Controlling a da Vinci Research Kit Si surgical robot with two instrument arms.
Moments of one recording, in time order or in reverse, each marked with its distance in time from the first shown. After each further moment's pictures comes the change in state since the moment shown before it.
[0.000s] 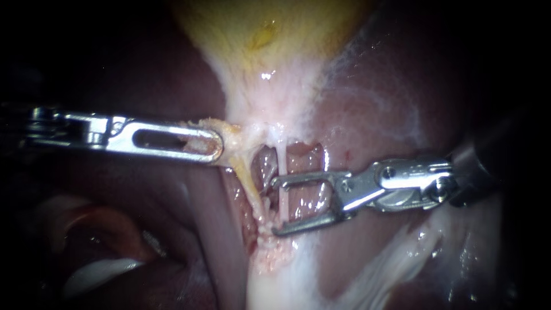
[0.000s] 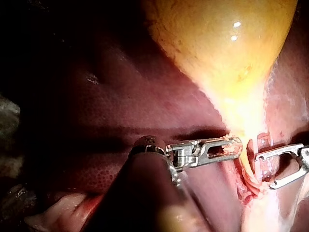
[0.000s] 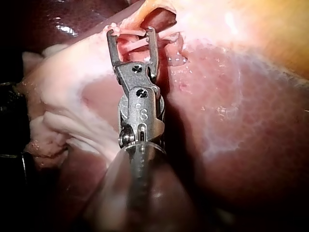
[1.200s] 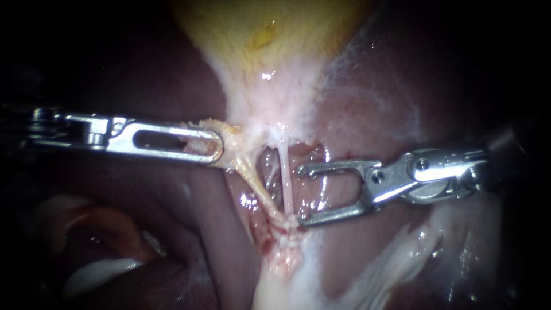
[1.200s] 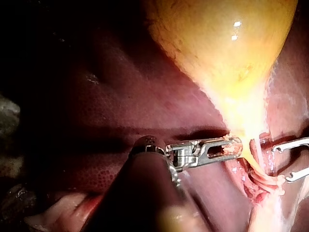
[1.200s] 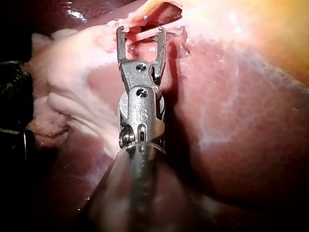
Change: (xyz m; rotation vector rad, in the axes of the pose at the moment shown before) right arm 0.002 -0.001 -0.003 -0.013 0.007 -0.052; left arm 0.000 0.000 0.000 0.000 0.000 0.001
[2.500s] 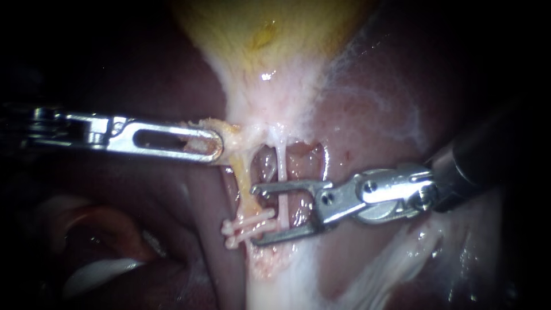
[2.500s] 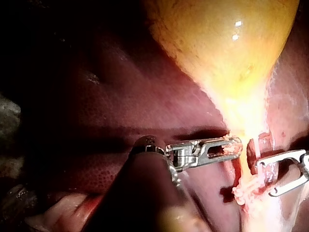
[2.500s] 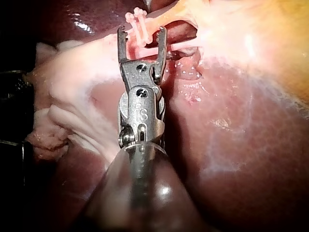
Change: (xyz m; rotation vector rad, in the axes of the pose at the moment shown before) right arm 0.000 -0.001 0.004 0.031 0.014 -0.031; left arm 0.000 0.000 0.000 0.000 -0.001 0.000
